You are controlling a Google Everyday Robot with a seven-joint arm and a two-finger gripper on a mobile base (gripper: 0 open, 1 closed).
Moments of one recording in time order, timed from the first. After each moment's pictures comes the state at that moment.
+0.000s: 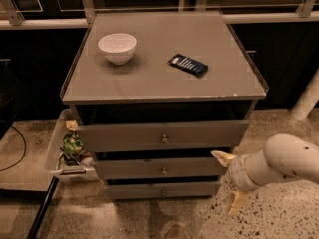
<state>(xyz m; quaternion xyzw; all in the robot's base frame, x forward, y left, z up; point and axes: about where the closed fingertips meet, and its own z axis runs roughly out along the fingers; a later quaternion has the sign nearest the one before) 0.444 -0.211 0.596 -0.72 0.65 0.05 0.24</state>
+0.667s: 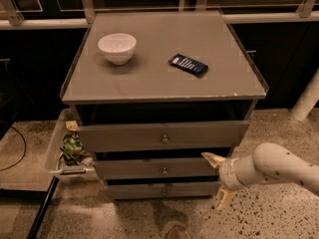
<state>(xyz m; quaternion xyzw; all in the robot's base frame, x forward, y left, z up) 0.484 -0.197 0.528 -0.74 0.61 0.07 0.29</state>
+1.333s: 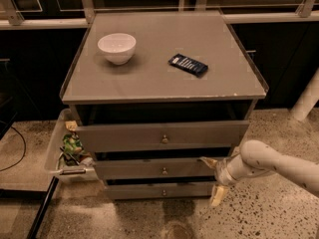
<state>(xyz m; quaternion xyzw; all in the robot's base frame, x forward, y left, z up) 0.527 -0.208 0.431 -0.69 0.66 0.14 0.25</state>
